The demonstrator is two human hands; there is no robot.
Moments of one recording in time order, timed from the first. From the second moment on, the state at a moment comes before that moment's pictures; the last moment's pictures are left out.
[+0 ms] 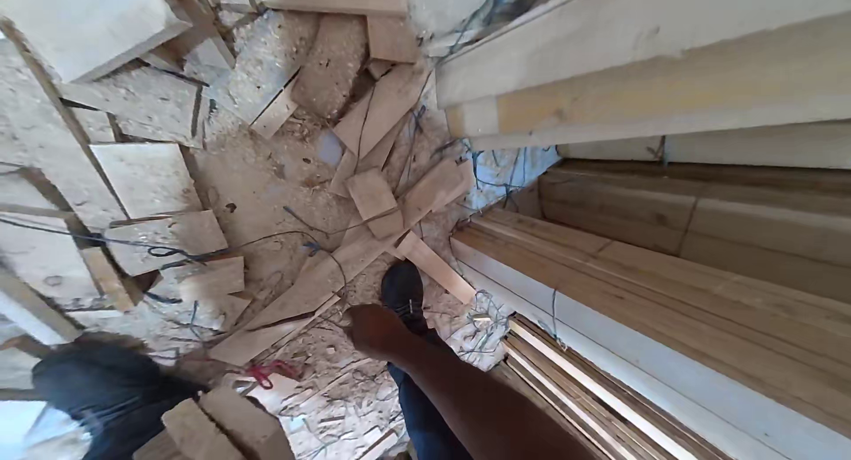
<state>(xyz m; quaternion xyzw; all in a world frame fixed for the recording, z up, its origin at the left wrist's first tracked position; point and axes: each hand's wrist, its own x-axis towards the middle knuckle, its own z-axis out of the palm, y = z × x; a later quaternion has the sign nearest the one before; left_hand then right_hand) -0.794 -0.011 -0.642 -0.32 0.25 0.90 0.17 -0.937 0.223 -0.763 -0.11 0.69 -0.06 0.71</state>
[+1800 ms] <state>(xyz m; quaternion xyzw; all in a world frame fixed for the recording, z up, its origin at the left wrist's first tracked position) -0.754 -0.079 -0.602 -0.31 0.16 0.94 -0.05 -0.977 -0.069 -0.842 -0.19 0.85 0.01 0.48</state>
